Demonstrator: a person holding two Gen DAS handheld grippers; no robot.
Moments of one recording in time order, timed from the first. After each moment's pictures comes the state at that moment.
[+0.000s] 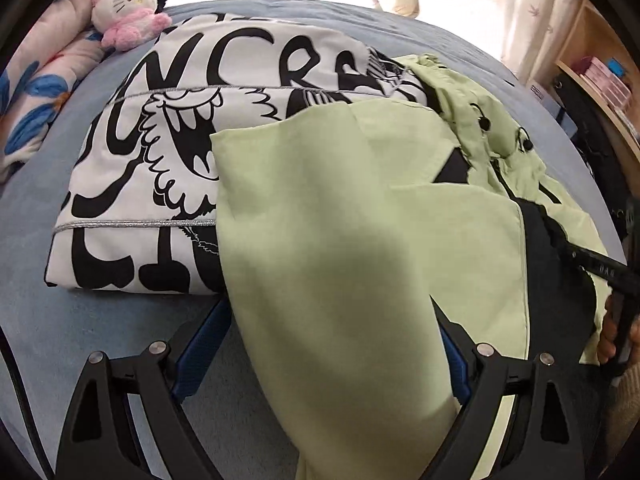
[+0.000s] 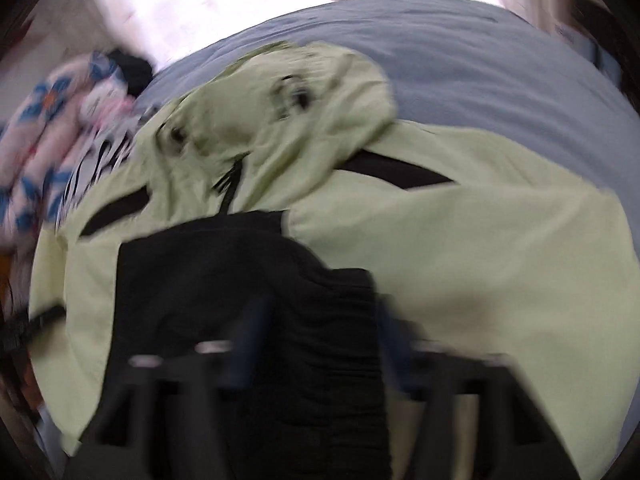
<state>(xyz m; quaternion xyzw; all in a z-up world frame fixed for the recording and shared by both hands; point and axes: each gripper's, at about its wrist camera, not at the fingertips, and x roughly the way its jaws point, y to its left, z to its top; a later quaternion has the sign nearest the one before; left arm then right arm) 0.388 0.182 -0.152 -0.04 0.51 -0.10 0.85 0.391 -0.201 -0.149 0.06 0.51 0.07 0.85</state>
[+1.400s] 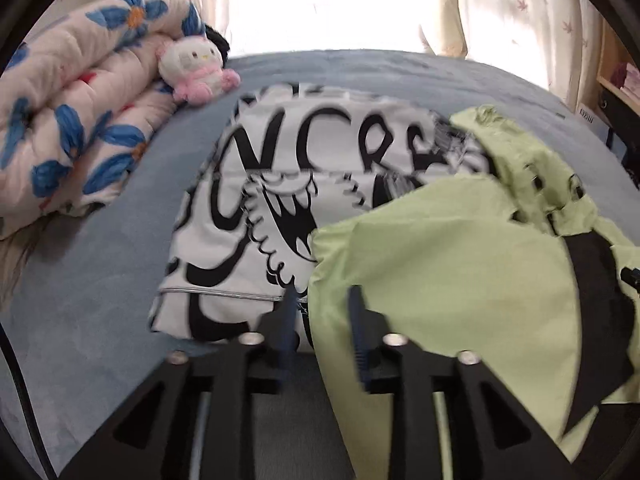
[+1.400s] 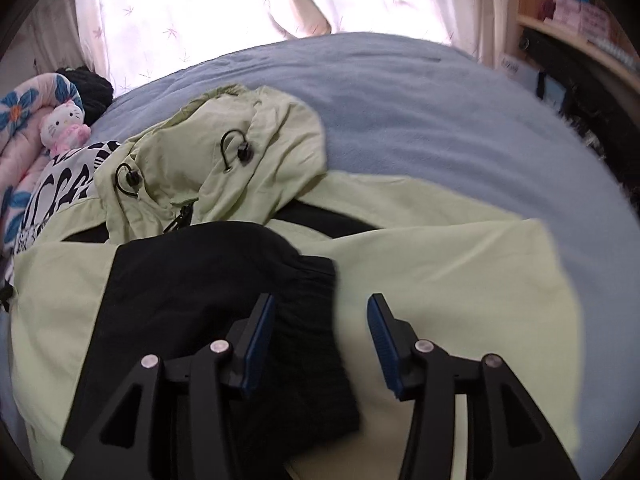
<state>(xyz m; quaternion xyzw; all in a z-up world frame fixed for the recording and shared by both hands) 0.379 0.196 -0.100 0.02 0.42 0.02 0.91 0.368 -0.223 -0.117 0.04 0.45 -0.07 0.89</state>
